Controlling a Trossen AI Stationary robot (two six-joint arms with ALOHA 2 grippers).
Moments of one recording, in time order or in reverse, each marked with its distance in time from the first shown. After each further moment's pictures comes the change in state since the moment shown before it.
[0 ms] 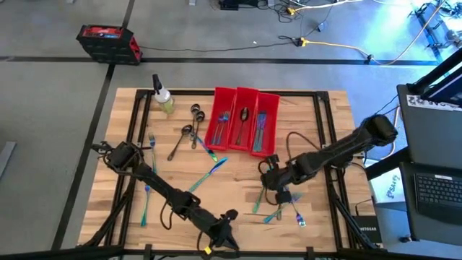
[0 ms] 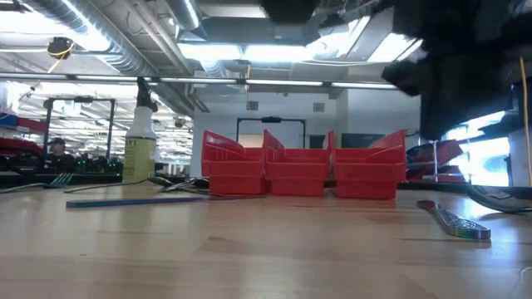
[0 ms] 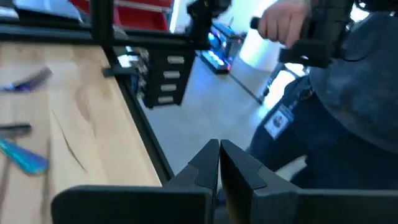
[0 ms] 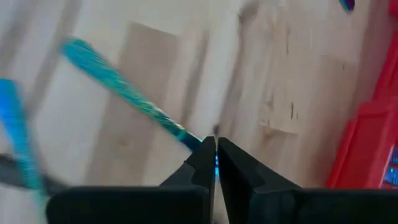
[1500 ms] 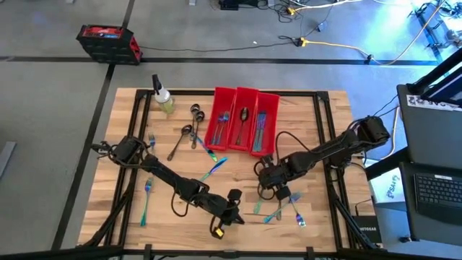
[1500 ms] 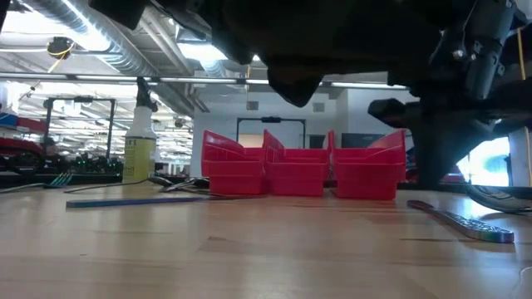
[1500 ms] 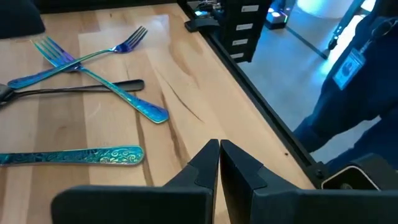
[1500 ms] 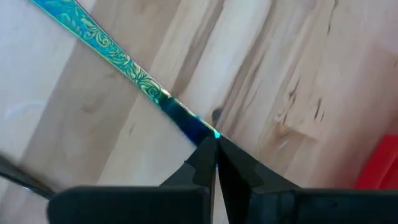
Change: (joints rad) left arm 0.139 -0.001 -0.014 -0.197 -0.060 0.182; right arm -0.082 0.092 -0.073 0.110 -0.072 -0.261
